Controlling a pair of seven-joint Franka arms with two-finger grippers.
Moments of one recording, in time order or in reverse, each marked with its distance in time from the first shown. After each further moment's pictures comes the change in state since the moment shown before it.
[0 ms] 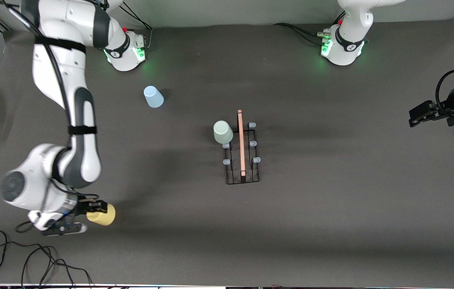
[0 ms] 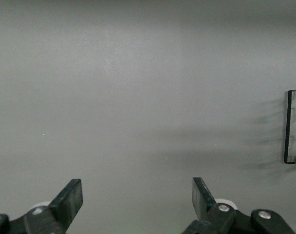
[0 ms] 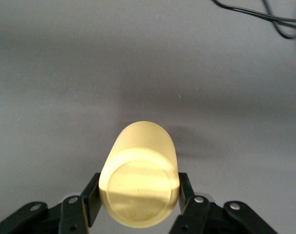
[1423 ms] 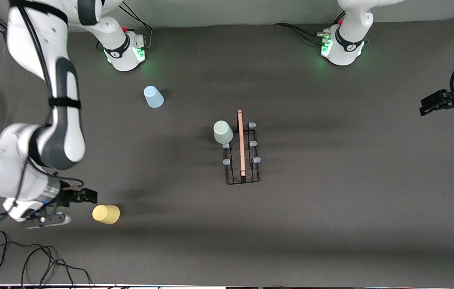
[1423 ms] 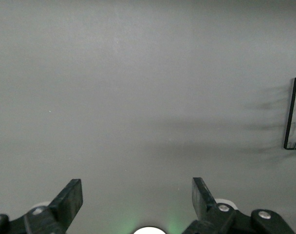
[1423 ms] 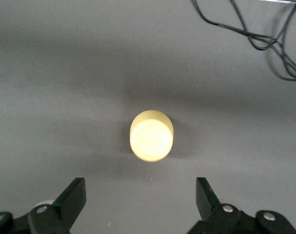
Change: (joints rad) left arm 0.029 -0.002 -0.005 0.050 0.002 -0.130 -0.014; right arm -0.005 -0.074 0.062 -0.062 -0.114 0.075 0.013
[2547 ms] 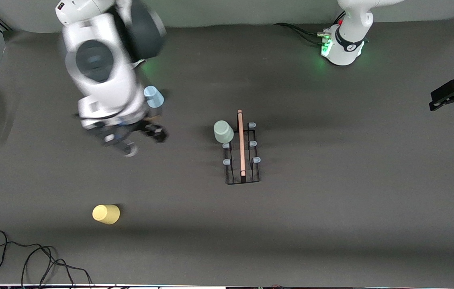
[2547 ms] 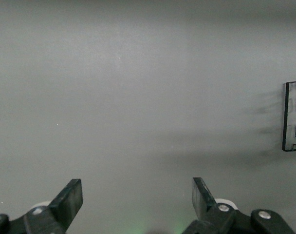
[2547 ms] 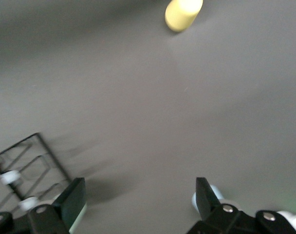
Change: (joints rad) left arm 0.003 -0.022 0.005 0.041 0.000 0.005 0.047; right arm 0.347 -0.346 0.078 0.080 -0.383 -0.528 0.994
